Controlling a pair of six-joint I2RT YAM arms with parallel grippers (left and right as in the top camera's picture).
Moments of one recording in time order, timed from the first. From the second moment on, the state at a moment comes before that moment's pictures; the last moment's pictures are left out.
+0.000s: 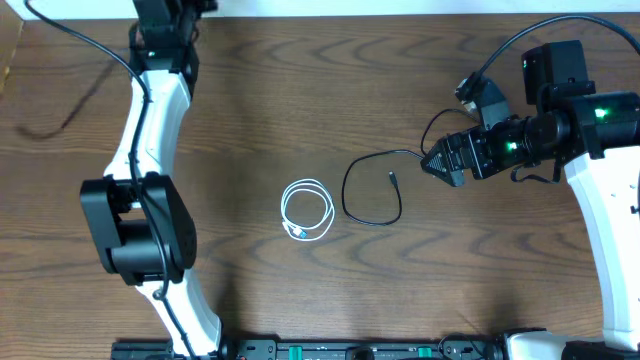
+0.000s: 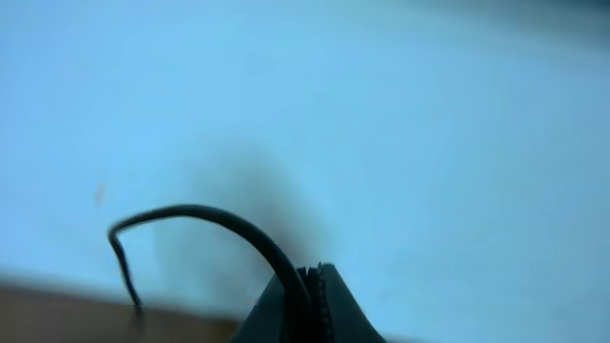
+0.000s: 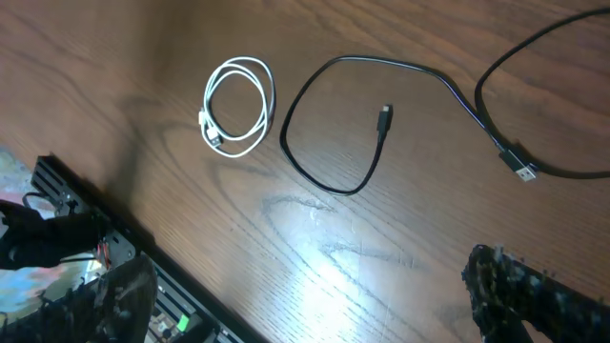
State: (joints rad) left arm 0.04 2.02 1.74 0.13 0.06 -0.19; right arm 0.12 1.49 1.59 -1.35 -0.51 -0.19
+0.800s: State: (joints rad) left arm 0.23 2.13 1.77 -0.21 -0.07 0.17; right arm 0.12 1.49 1.59 -1.35 -0.52 -0.20
